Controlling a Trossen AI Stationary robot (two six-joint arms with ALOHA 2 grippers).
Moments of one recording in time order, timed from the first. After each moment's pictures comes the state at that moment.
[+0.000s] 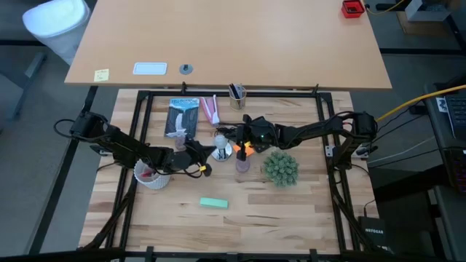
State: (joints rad) left arm -0.22 1.47 0.51 0.58 -0.79 -0.35; right arm -0.09 1.72 0.88 0.49 0.04 -0.08
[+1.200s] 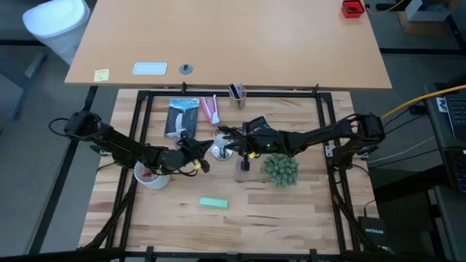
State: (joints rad) left arm -0.27 1.38 0.51 0.65 -0.90 -0.24; right arm 0.01 1.62 0.88 0.47 0.08 -0.15
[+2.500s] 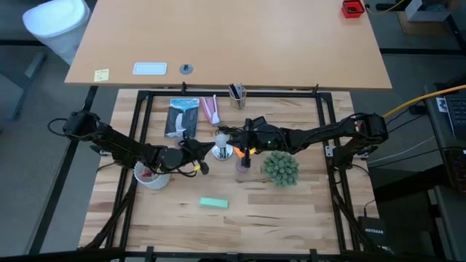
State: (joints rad) left arm -0.26 1.37 0.51 0.64 -0.81 -0.15; right arm -0.02 1.59 0.88 0.42 0.08 -0.08
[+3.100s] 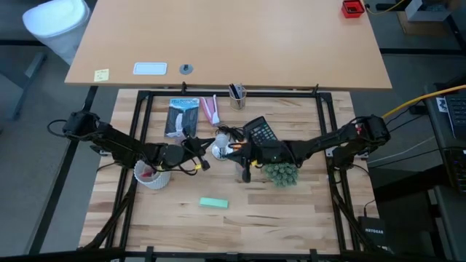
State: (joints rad) left arm -0.20 1.37 0.51 0.64 -0.81 0.07; right arm 0.15 1.59 0.88 0.50 0.22 0.08
